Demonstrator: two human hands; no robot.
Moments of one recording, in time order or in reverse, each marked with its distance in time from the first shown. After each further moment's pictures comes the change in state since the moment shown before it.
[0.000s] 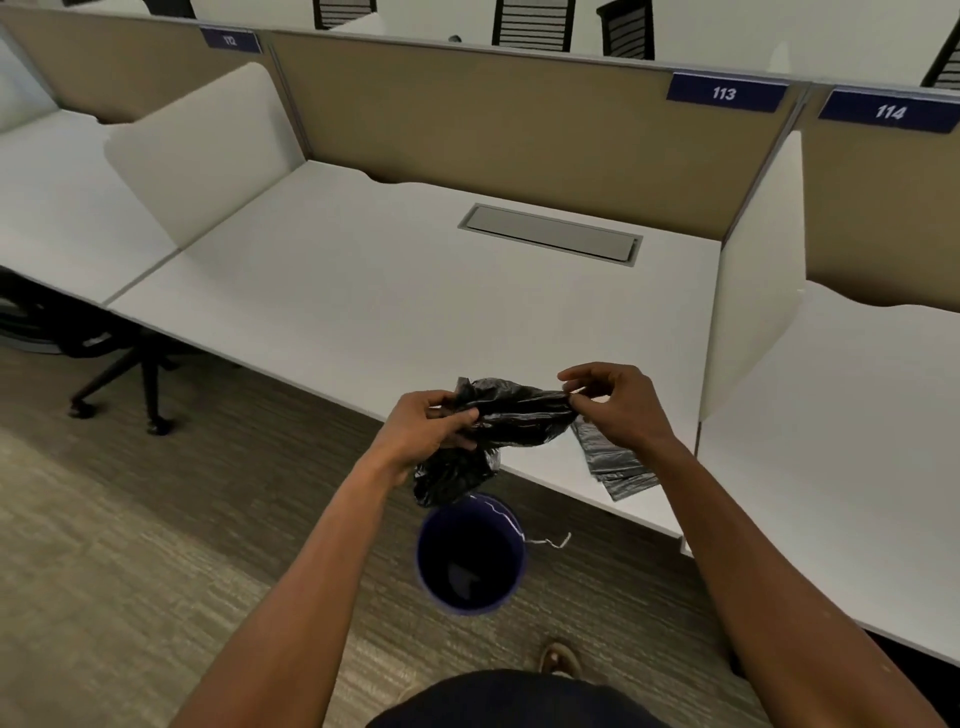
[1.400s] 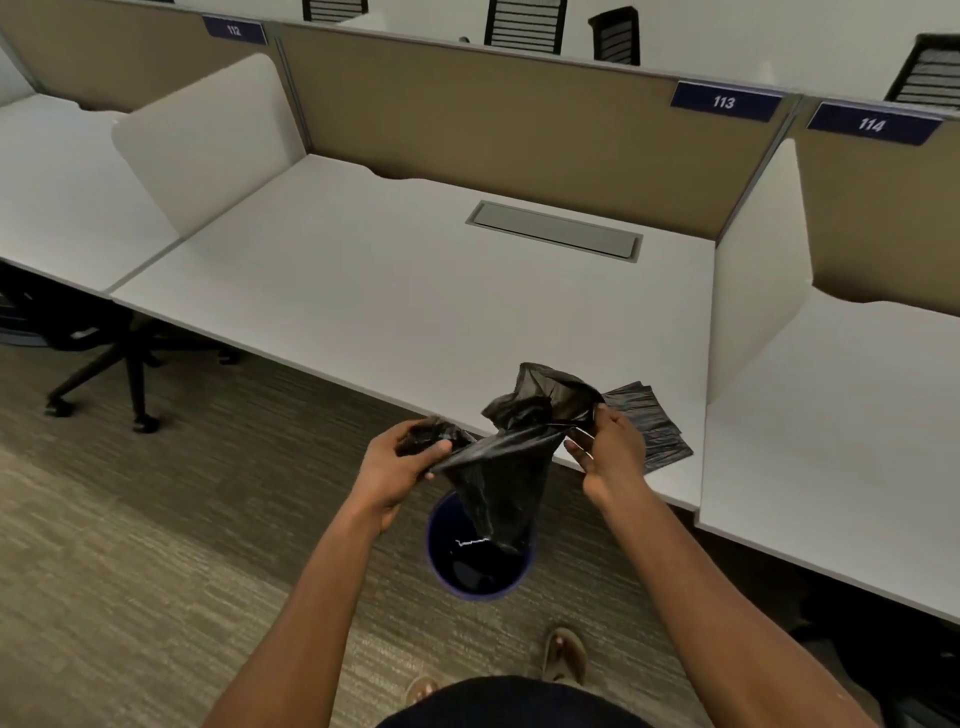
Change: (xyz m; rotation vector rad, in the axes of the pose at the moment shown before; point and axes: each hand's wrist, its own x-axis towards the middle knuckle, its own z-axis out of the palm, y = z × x) left_hand -0.057 -0.075 -0.068 -0.216 0.131 -0.037; right_hand -0.060 -0.026 0.110 0.980 0.475 0.696
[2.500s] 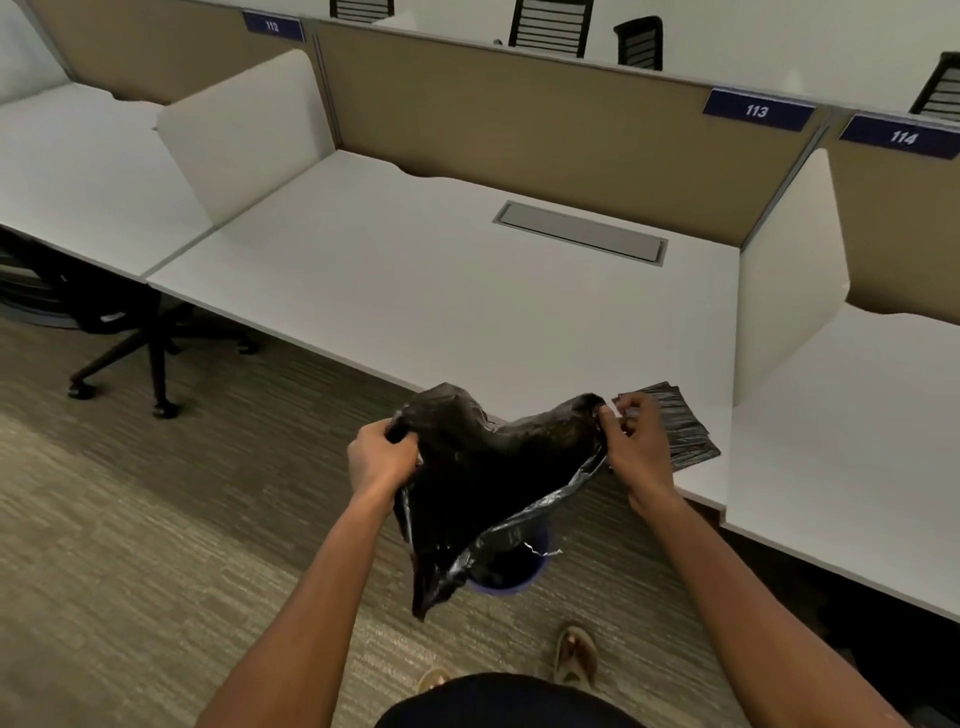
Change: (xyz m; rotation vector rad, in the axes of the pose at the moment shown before) left_hand -0.014 0.007 -0.052 0.373 0.420 -0.045; right_hand -0.025 0.015 -0.001 -0.686 -0.098 -0.480
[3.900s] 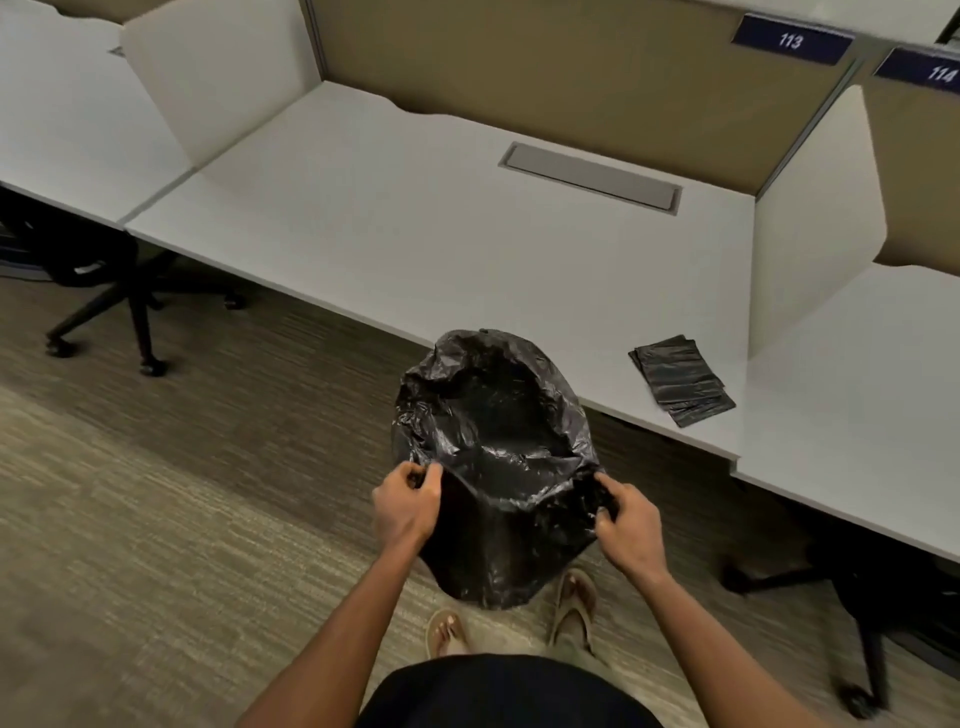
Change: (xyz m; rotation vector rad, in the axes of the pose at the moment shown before) left_hand -0.019 -0.130 0.019 0.047 -0.007 0.029; right_hand -0.109 0.110 0.022 -0.577 -0.146 0.018
